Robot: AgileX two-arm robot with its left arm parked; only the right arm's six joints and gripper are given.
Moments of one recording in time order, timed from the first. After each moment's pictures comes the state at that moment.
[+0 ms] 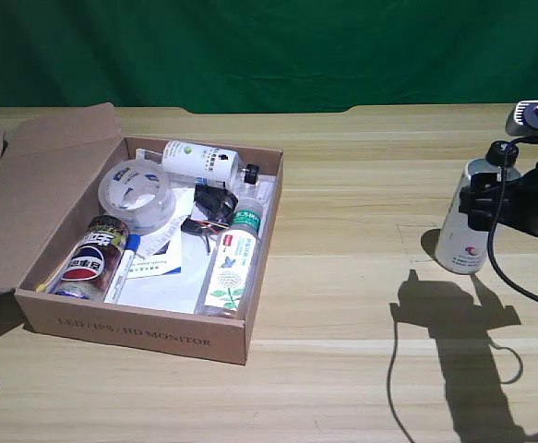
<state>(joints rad) 0.11 1.38 -0.70 1.75 -0.13 -1.68</state>
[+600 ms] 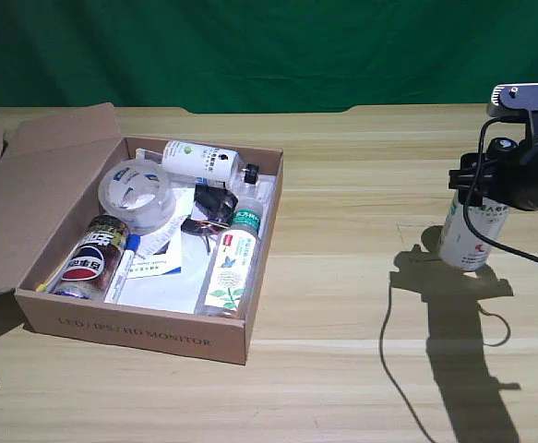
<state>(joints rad) 0.11 1.56 -0.86 1.75 -0.22 -1.68</state>
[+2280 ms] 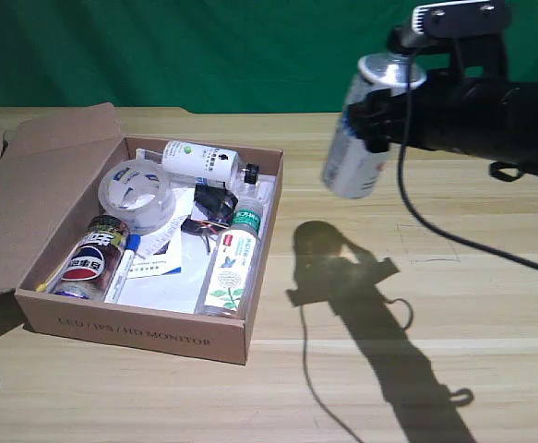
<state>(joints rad) 0.34 1.46 -0.98 1.74 0.07 -1.73</state>
